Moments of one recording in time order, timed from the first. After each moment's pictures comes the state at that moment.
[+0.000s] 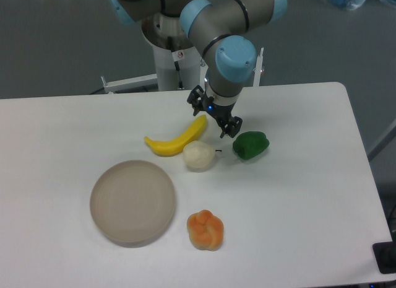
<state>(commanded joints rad) 2.30 -1.66 -2.04 -1.16 1.50 1.16</state>
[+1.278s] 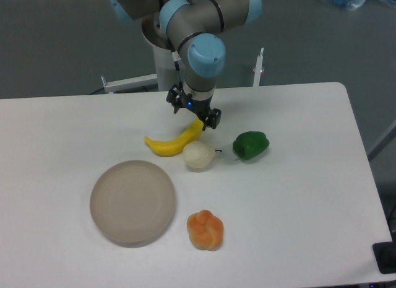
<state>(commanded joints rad) 2.28 -1.67 -2.17 -0.99 1.51 1.02</state>
